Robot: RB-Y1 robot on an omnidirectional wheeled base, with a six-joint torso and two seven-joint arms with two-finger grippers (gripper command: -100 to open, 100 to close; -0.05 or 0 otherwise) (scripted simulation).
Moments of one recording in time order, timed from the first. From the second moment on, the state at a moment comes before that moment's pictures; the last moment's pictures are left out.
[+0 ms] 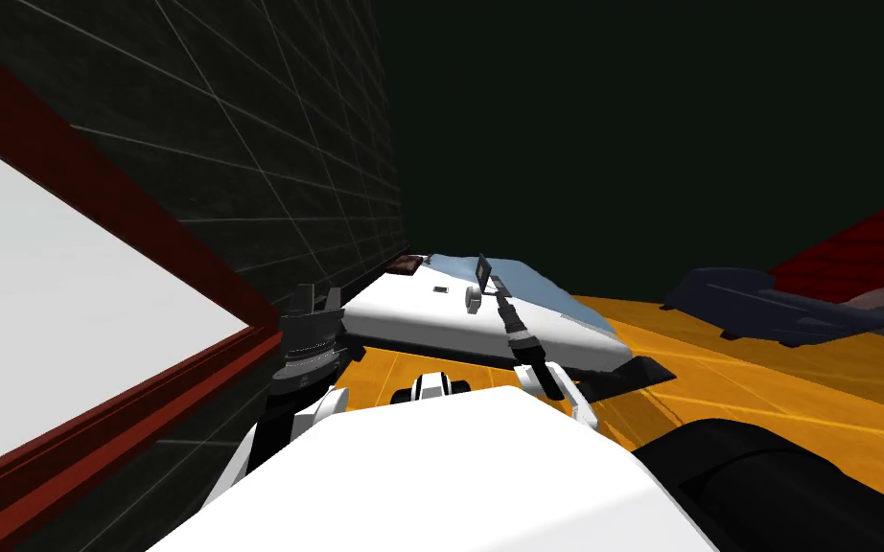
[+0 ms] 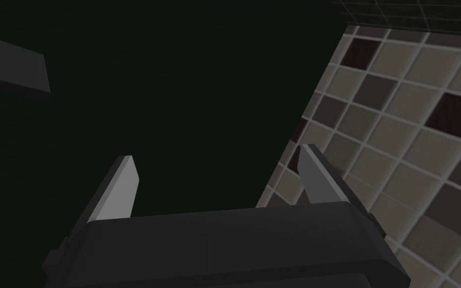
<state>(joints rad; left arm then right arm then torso) 0.55 0.03 -0.01 -2.33 -0.07 -0.60 0.04 0.48 -0.26 -0.10 -2.09 0.20 -0.39 0.06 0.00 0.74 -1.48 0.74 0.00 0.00</state>
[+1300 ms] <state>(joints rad) 0.55 0.03 -0.01 -2.33 -0.07 -0.60 0.04 0.38 -0.54 -0.18 -1.80 0.41 -0.17 0.21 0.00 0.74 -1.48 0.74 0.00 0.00</state>
